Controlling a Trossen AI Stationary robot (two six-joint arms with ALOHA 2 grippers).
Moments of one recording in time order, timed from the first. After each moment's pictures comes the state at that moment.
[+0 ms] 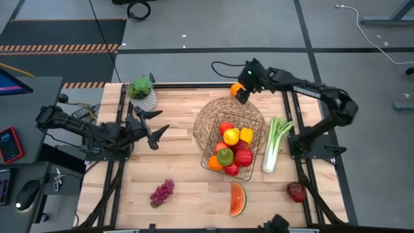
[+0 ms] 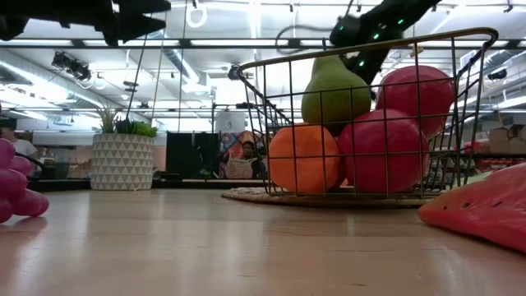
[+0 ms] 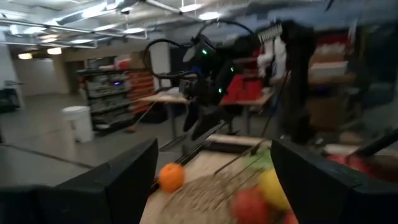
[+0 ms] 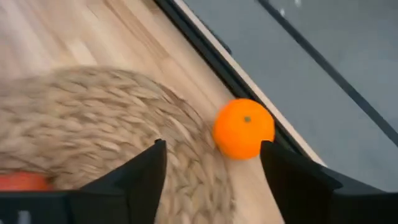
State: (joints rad) left arm -0.29 0.65 0.29 0.61 -0.76 0.20; right arm -0.63 1.44 1.18 -0.63 0.09 -0.02
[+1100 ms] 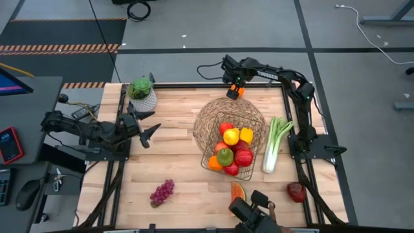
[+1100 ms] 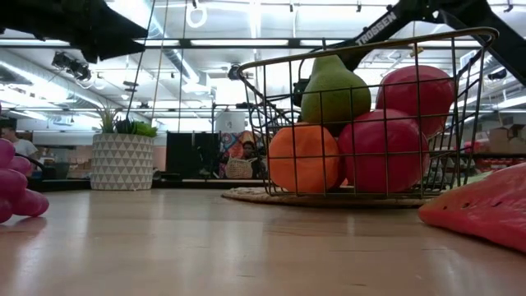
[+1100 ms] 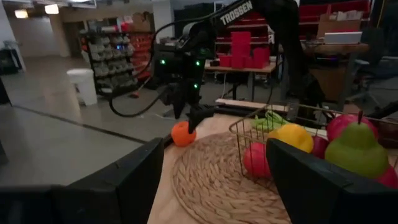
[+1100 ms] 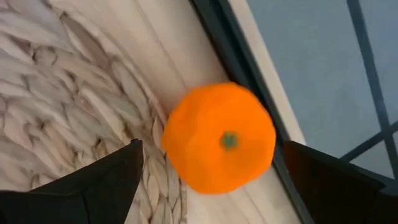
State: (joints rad) left arm -0.29 0.34 0.29 0.08 -0.81 0.03; right arm -0.73 2.04 1.65 -0.95 0.16 -0.21
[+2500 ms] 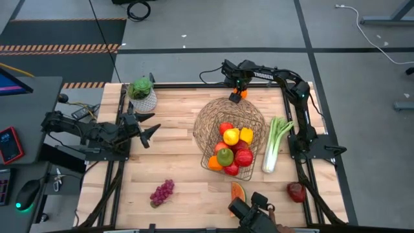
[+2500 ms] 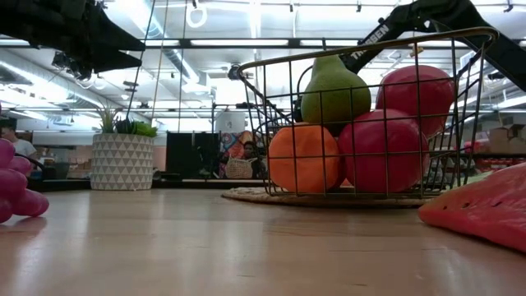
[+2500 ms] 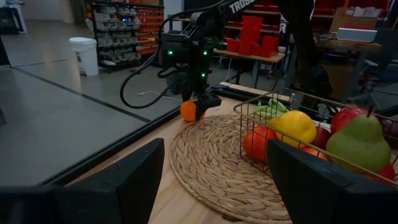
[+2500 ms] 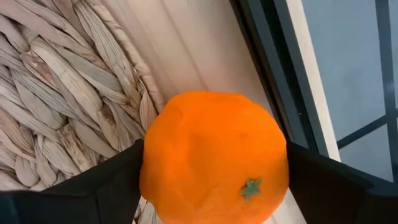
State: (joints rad) left arm -0.29 0.32 0.29 -0.06 -0.83 -0.17; right arm -0.74 2.11 1.64 -0.99 0.16 -0.24
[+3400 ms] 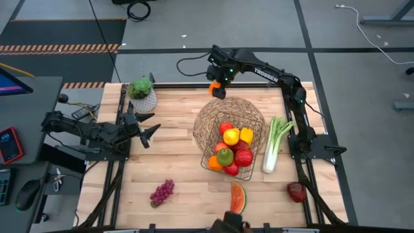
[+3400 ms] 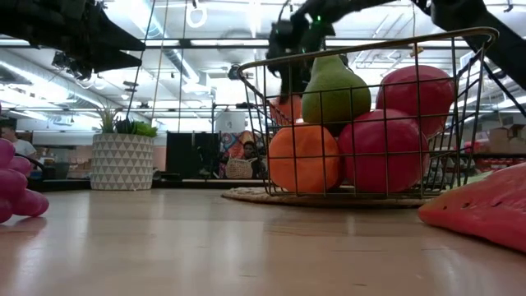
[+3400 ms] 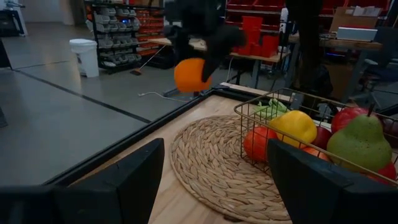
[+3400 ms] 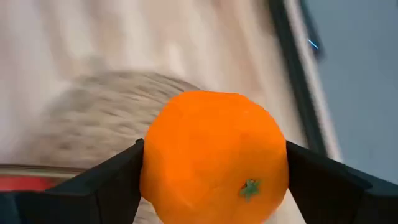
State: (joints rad) left arm -0.29 0.32 0.29 -0.05 -0.83 -0.16; right arm -0.55 2.10 2.19 -1.27 -0.18 -0.23
